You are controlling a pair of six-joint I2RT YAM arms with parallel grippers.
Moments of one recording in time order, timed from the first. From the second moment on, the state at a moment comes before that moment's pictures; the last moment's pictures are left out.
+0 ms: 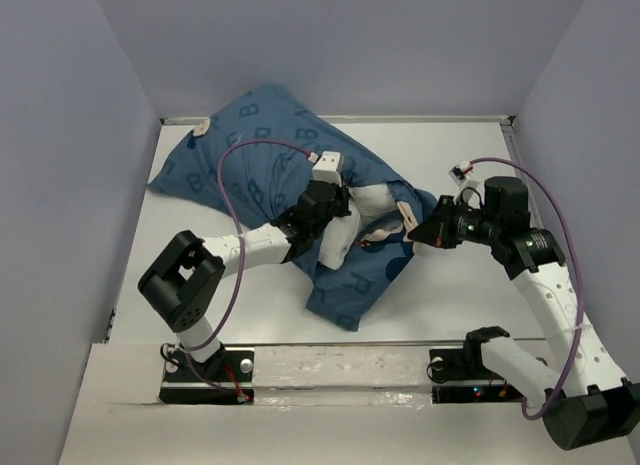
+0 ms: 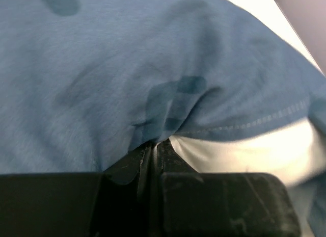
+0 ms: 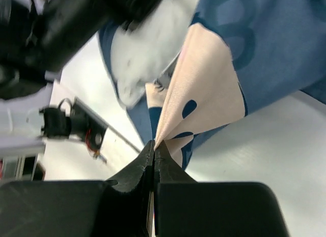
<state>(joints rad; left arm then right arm) -0.80 1.64 0.95 0.44 -0.34 -0.40 0.18 0.90 0.97 -0.68 -0.64 0.39</state>
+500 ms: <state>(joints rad) -0.77 1.81 1.03 0.72 -0.36 -0.45 0.23 0.88 1.09 -0.54 -0.94 0.55</state>
